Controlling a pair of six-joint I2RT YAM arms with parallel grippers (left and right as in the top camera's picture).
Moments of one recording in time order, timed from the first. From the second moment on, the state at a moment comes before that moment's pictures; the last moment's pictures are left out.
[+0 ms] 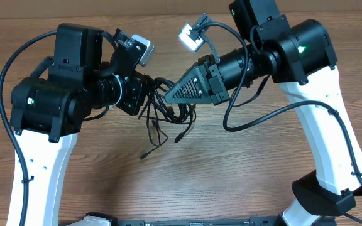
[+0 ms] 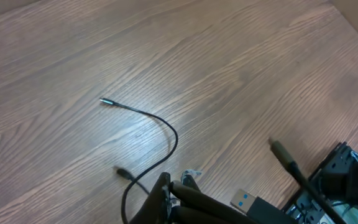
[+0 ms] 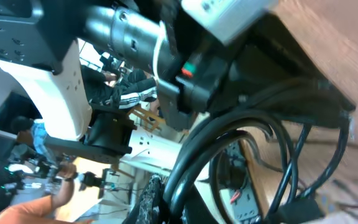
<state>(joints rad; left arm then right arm) -0.24 1.42 1.86 -1.34 0.43 0.14 0.49 1.82 2.34 -1.57 -1.23 -0.12</state>
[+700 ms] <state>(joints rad) -0.06 1.40 1.86 -1.32 0.22 0.05 0.50 1.83 2.34 -1.60 -0.88 -0.04</state>
